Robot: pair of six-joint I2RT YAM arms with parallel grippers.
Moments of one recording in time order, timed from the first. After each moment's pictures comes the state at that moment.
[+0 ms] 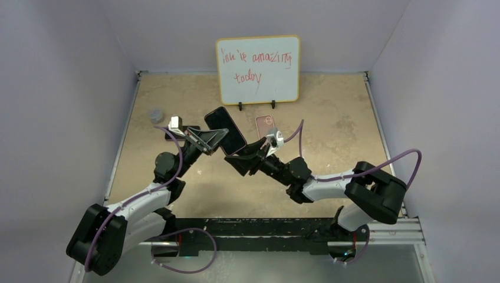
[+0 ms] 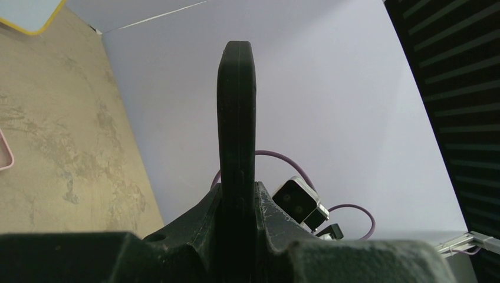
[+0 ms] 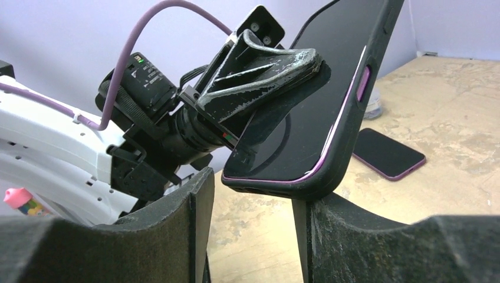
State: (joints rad) left arm -0.45 1.02 0.25 1.11 0.26 -1.48; right arm 1.02 1.50 0.48 1.38 -0.11 0.50
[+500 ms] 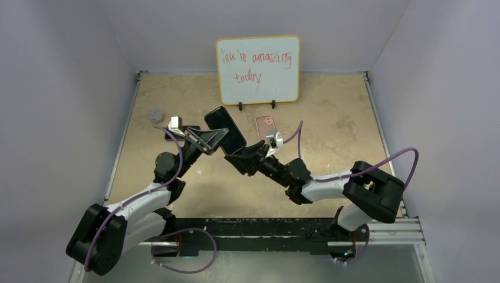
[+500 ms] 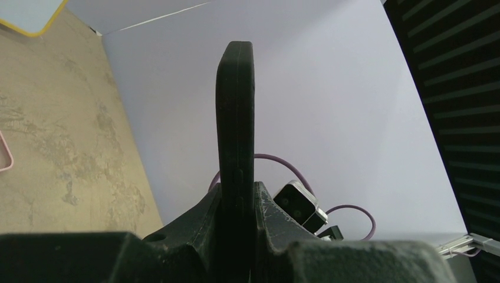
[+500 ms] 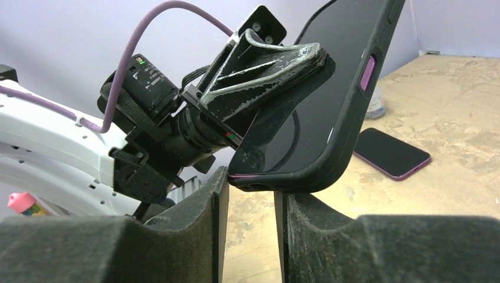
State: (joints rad) left arm -0.45 1.02 0.25 1.11 0.26 -1.48; right arm 1.03 1.52 0.48 1.39 -0.07 0.51
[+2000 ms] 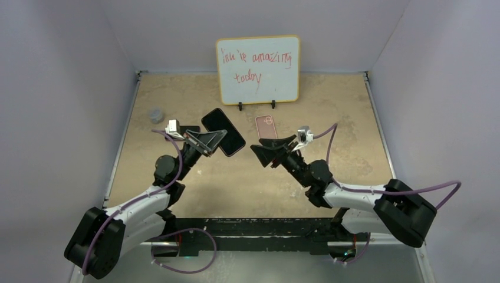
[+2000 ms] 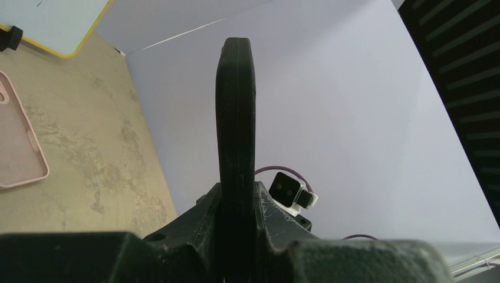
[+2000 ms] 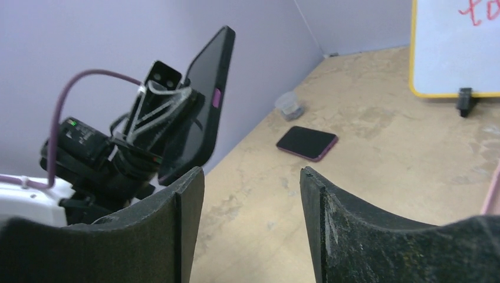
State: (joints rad) left arm -0.46 0.99 0.22 1.08 0.19 -1.40; right arm 0.87 1.21 0.27 1.21 0.07 0.61
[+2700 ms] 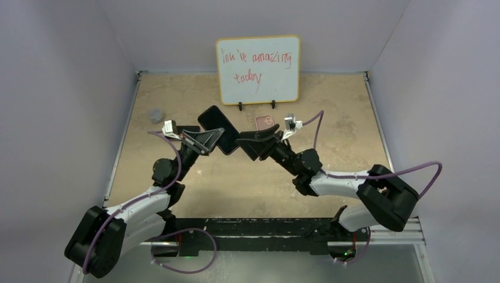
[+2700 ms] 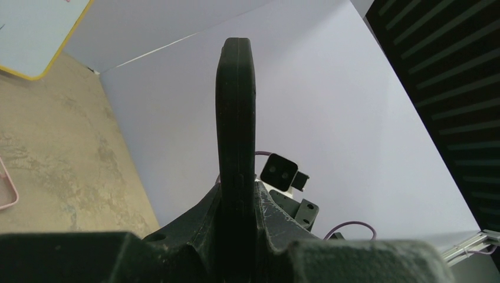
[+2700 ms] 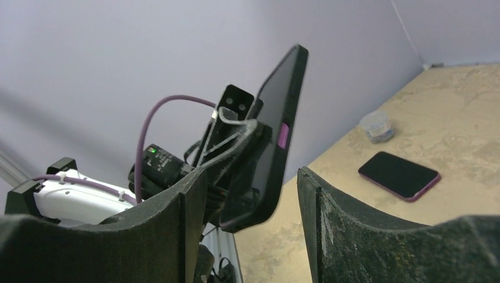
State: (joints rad) left arm -0.46 1.00 0.21 1.20 0.17 -1.41; right arm 0.87 1.39 0.49 1.34 -0.13 0.77
